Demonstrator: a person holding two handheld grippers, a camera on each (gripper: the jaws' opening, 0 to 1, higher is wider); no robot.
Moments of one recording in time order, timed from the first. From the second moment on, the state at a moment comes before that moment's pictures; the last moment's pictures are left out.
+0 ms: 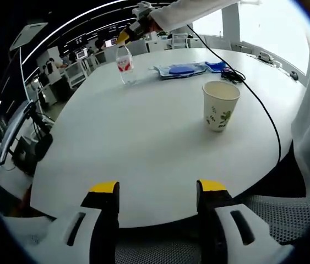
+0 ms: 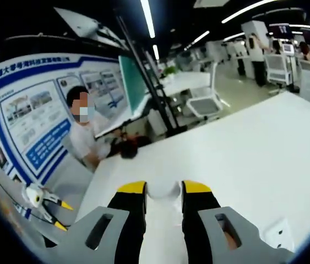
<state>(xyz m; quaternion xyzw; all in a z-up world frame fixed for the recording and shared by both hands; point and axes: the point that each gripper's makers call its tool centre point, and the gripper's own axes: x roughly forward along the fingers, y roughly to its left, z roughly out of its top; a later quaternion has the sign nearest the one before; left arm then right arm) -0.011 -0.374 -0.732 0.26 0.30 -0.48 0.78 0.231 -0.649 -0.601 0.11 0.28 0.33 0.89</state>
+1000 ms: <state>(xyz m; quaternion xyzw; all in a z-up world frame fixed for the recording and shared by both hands) -0.010 -0.373 -0.732 0.26 0.30 -0.48 0.78 0.229 -0.656 -0.599 0.17 0.25 0.30 0.91</state>
